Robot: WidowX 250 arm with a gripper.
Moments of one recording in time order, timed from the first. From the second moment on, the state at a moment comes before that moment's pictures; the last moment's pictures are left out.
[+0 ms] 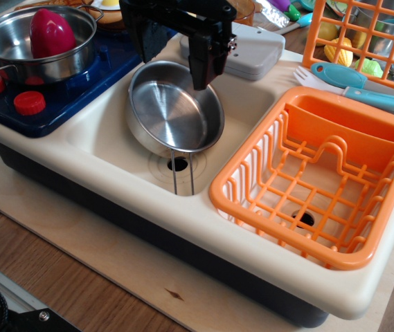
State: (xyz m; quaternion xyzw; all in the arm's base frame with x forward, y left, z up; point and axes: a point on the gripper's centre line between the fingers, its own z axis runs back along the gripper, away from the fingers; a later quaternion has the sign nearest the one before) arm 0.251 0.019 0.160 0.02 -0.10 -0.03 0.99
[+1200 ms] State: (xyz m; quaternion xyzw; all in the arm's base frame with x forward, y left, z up) arm 0.254 0.044 0.128 0.09 -0.17 0.26 0.95
